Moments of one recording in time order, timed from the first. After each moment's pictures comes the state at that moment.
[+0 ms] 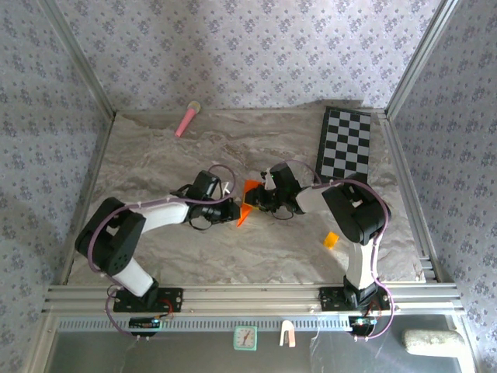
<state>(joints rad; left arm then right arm) -0.61 1.61 0.76 -0.09 0.52 -0.69 0.58 1.92 0.89 0.29 -0.58 0.87</state>
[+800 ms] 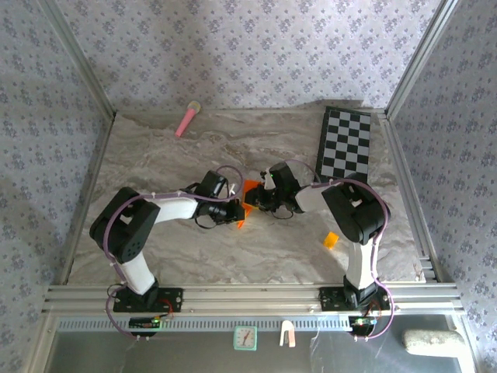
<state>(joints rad) -0.63 1.72 0.82 -0.09 0.53 -0.69 0.58 1.93 0.90 0.27 -0.58 0.87</state>
